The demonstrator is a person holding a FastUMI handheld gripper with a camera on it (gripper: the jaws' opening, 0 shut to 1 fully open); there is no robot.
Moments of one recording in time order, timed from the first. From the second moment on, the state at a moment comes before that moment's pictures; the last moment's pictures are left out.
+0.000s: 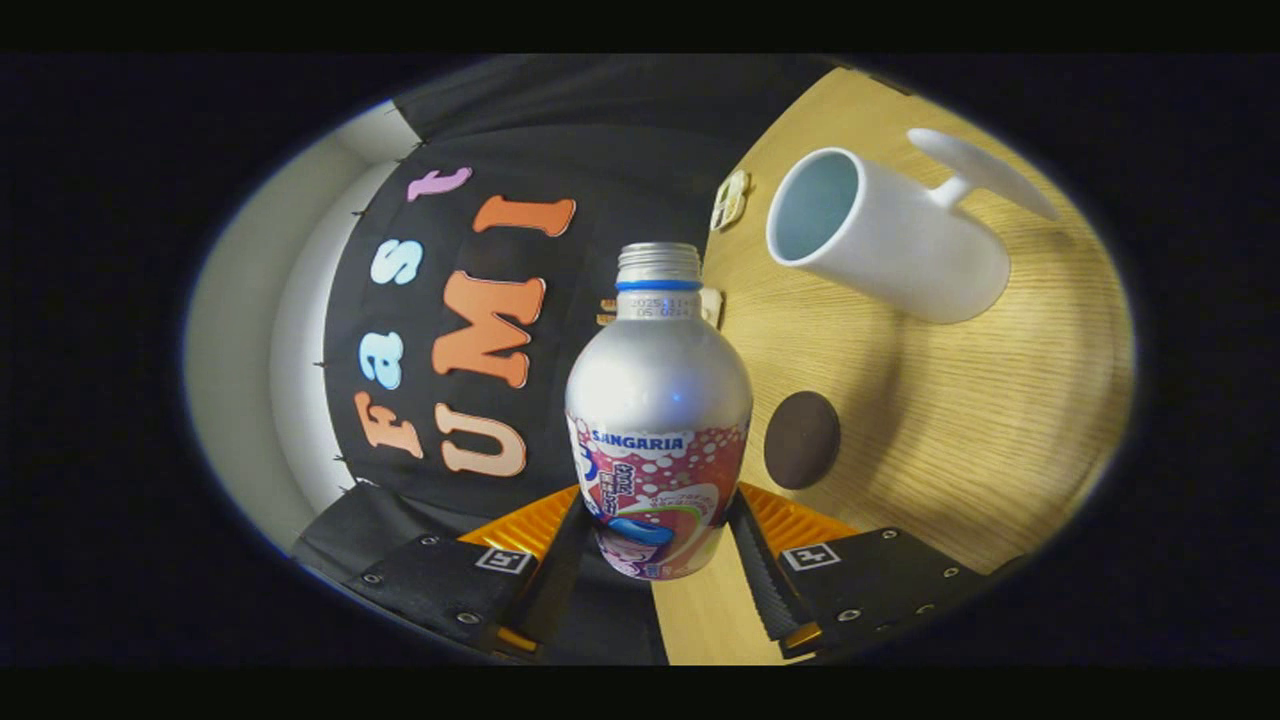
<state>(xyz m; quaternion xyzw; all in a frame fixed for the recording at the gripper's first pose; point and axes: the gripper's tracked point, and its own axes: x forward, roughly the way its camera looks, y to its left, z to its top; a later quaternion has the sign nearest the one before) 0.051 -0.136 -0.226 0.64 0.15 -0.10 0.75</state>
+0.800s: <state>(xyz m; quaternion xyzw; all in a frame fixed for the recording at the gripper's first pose) 0.057 -0.162 -0.206 0.75 0.11 -0.12 0.64</state>
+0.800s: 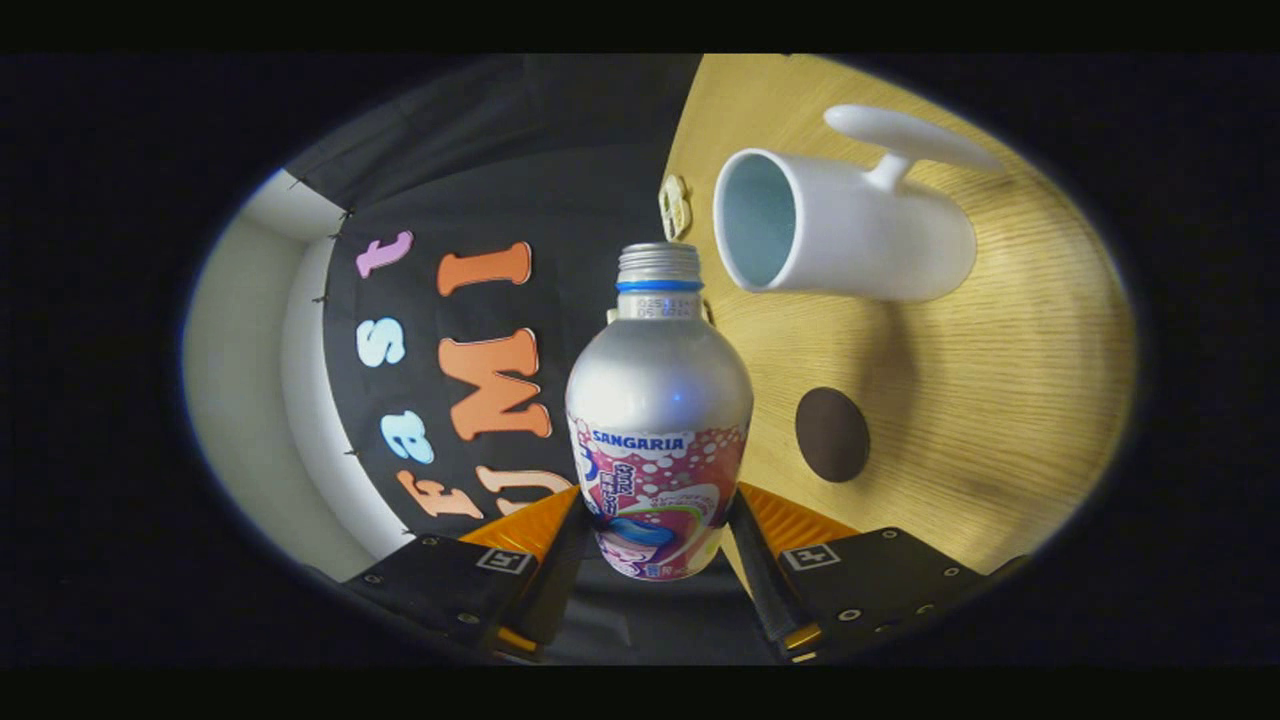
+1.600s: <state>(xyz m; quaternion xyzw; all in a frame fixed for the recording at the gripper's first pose) 0.057 -0.175 -0.191 0.80 0.09 -0.12 0.58</state>
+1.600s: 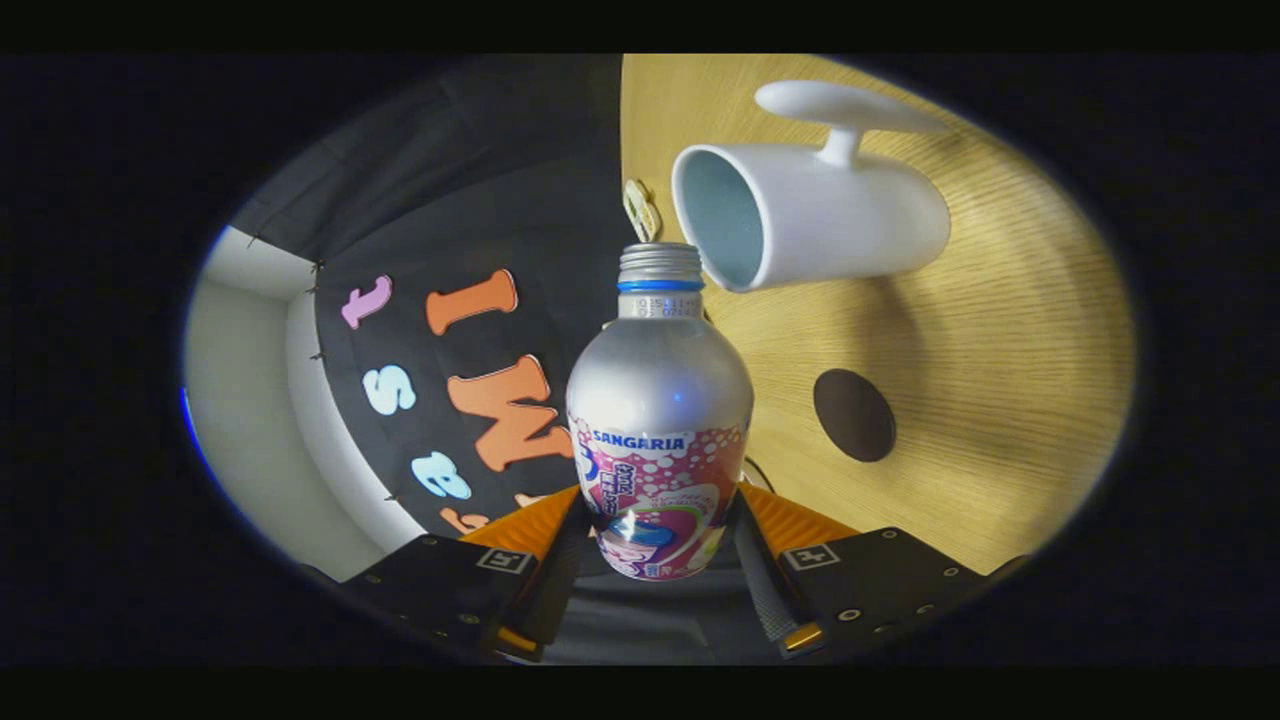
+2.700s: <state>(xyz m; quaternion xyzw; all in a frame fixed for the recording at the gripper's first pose) 0.061 -0.198 -0.169 0.85 0.07 -0.12 0.51</state>
